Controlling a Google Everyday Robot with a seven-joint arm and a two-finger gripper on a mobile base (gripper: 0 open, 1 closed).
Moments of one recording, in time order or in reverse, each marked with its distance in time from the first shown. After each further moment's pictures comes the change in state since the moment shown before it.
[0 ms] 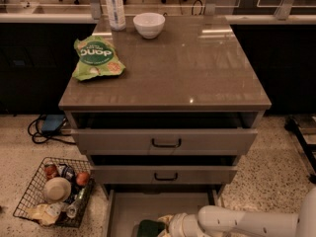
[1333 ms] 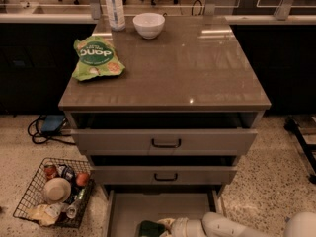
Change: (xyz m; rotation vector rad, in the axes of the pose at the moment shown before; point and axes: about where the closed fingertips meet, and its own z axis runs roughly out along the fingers) arm 0.056 -0.033 0.059 -0.061 -0.190 0.064
